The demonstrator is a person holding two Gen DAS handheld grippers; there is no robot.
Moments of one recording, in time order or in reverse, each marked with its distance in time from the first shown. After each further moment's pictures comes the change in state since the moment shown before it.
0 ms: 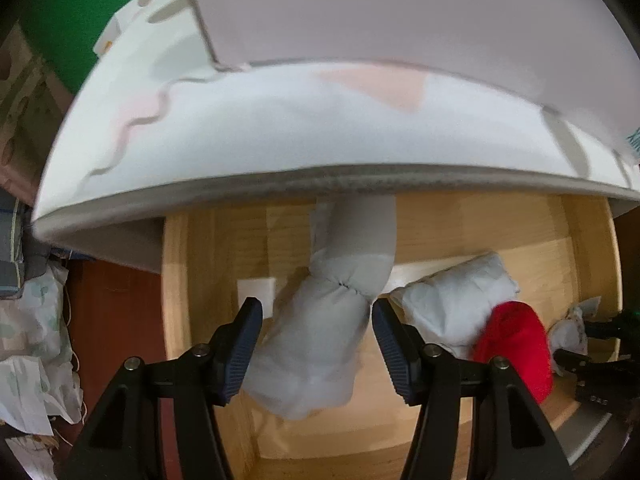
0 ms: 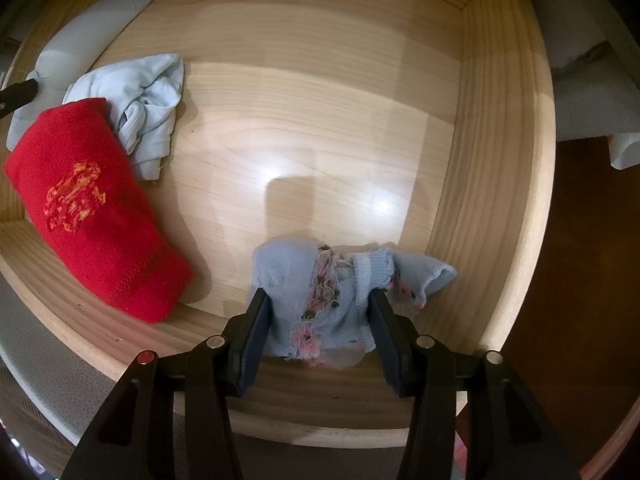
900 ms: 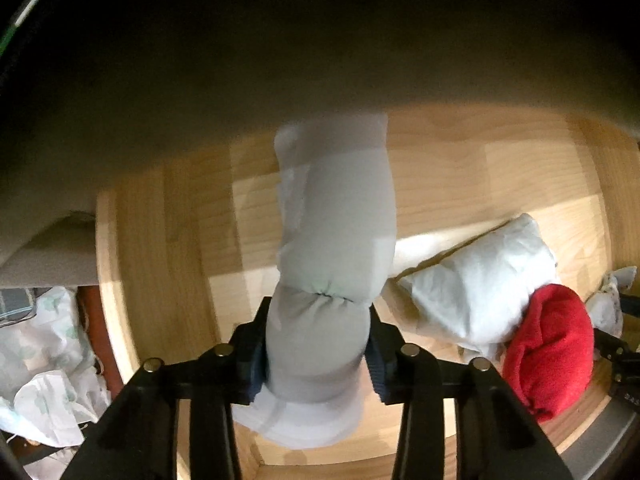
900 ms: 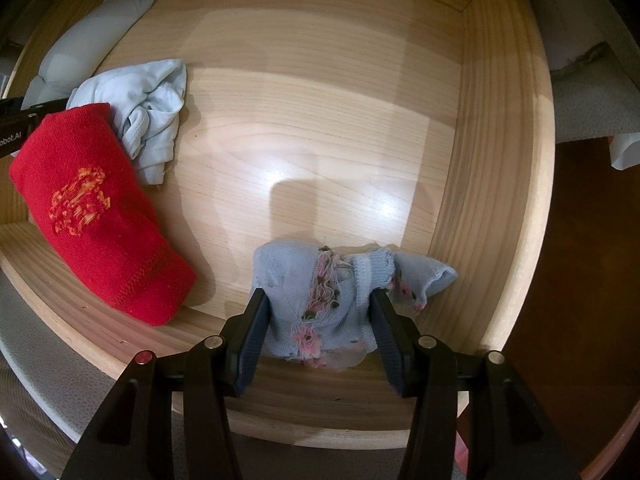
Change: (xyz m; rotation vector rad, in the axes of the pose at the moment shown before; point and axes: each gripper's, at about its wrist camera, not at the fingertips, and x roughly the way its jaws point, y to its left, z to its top) left arm 0.039 -0.023 0.013 0.095 0.147 0.085; right arm -0.003 -0.001 -0.002 0.006 -0.014 0.011
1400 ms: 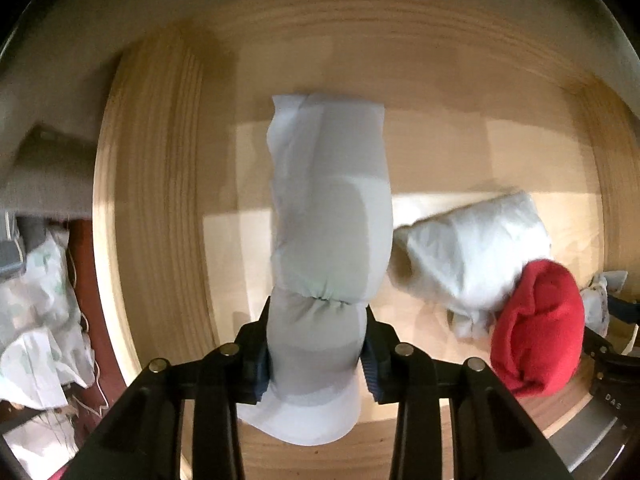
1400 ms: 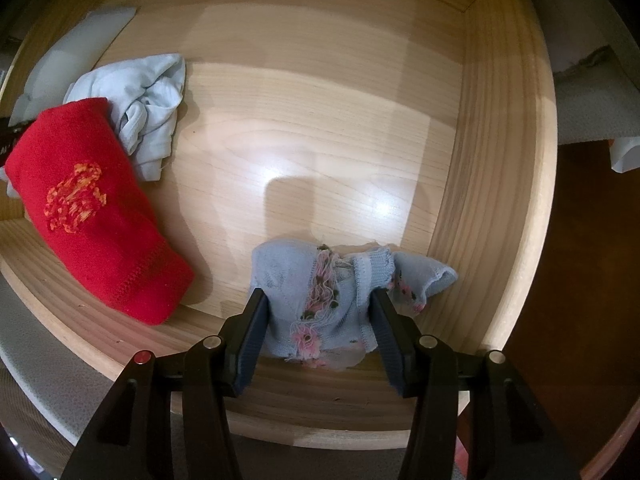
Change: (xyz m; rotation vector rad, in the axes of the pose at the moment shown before) left arm 0.001 0.005 -0.019 -0.102 0.124 -0.050; right arm 0.003 0.003 0.001 -0.005 0.011 -0.016
